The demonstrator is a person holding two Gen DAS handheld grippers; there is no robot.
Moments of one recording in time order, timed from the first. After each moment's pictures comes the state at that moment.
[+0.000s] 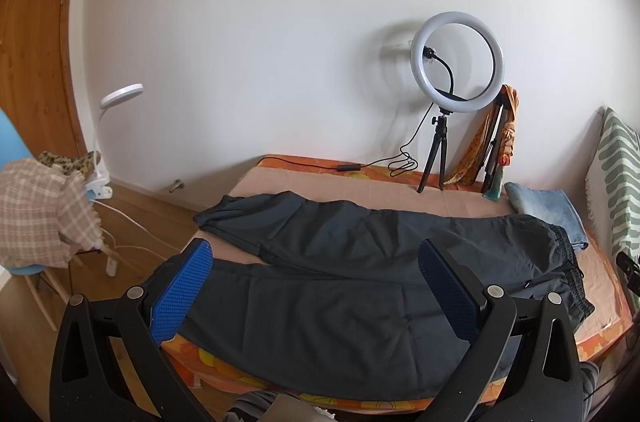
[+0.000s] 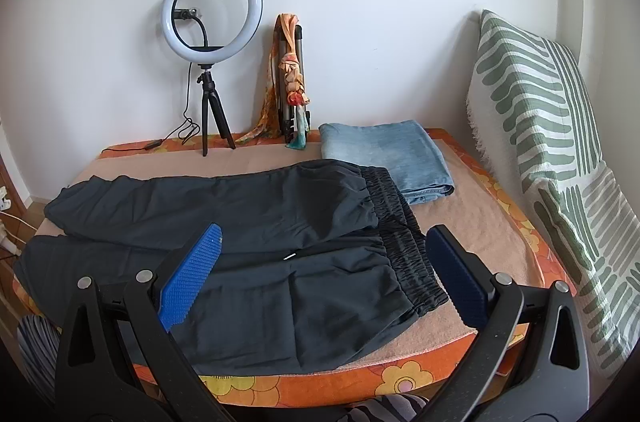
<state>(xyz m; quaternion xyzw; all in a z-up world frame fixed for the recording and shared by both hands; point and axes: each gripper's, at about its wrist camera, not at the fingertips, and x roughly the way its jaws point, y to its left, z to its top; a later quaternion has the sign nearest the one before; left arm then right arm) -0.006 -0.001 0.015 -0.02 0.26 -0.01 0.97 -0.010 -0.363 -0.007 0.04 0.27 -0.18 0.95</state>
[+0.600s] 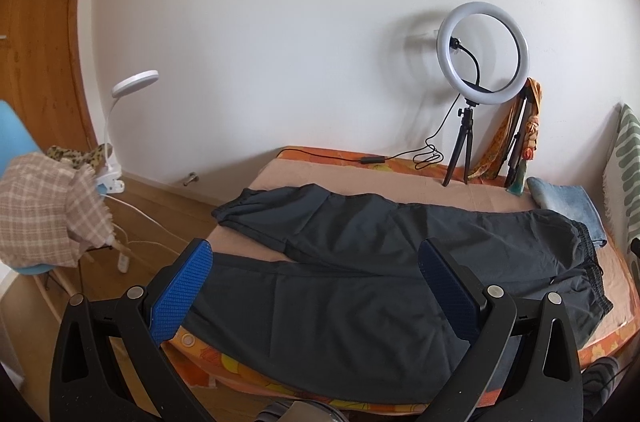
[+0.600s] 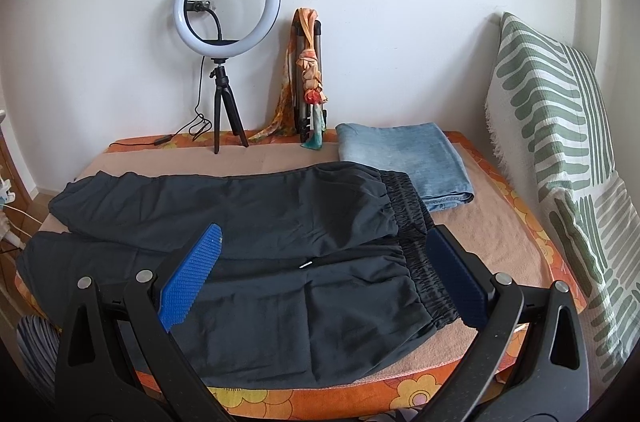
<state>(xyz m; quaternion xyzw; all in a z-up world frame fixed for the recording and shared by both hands) 0.015 0.035 -0.007 -0.02 0.27 0.02 0.96 0.021 -0.358 -0.011 0.04 0.28 -0.14 0.95</state>
